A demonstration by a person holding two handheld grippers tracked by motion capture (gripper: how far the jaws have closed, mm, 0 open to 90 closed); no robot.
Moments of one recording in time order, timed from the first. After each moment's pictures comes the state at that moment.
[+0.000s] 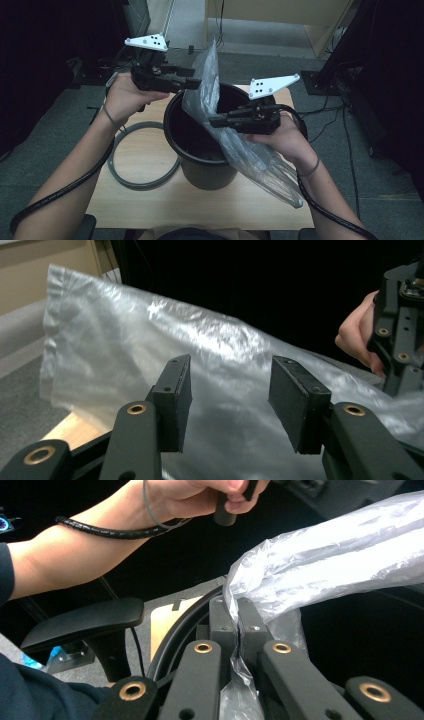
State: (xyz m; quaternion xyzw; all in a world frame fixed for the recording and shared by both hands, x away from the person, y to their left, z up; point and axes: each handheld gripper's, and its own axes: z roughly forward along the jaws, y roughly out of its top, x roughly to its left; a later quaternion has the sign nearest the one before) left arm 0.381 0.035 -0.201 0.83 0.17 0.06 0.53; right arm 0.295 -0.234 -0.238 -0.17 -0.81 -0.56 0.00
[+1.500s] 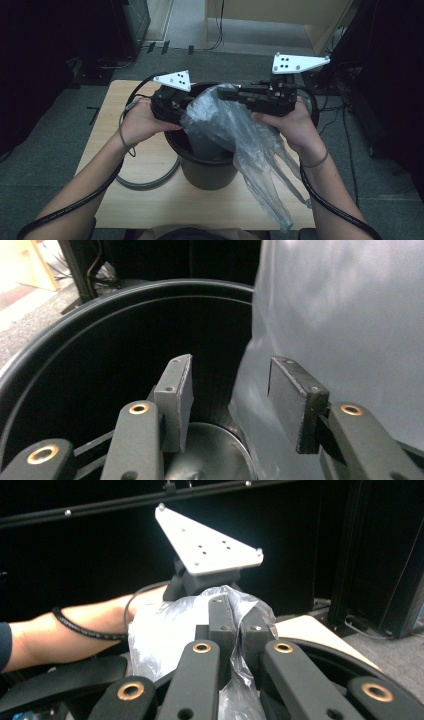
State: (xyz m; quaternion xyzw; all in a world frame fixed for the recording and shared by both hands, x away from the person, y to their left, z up) left arm 0.350 0.008 -0.250 0.87 0.10 0.01 0.49; right arm 0.299 -0.251 -0.197 -0.19 -0.75 -0.63 -0.05
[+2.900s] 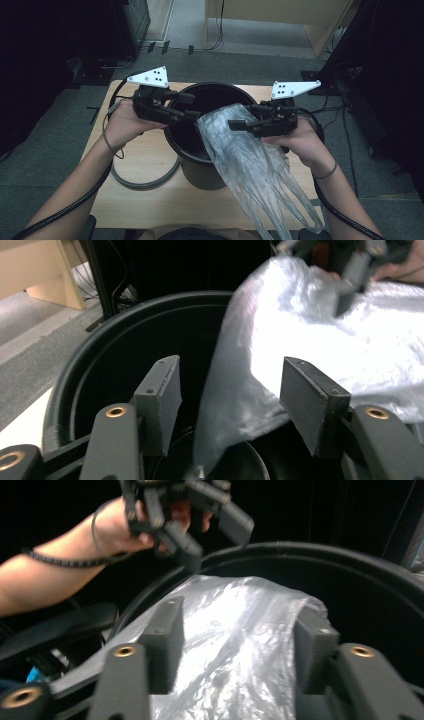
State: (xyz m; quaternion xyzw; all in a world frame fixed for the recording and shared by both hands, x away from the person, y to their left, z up) left arm 0.346 0.043 -0.251 0.84 0.12 0.04 0.53; right arm 0.302 -0.279 -0.257 -0.23 -0.79 -0.57 -0.03
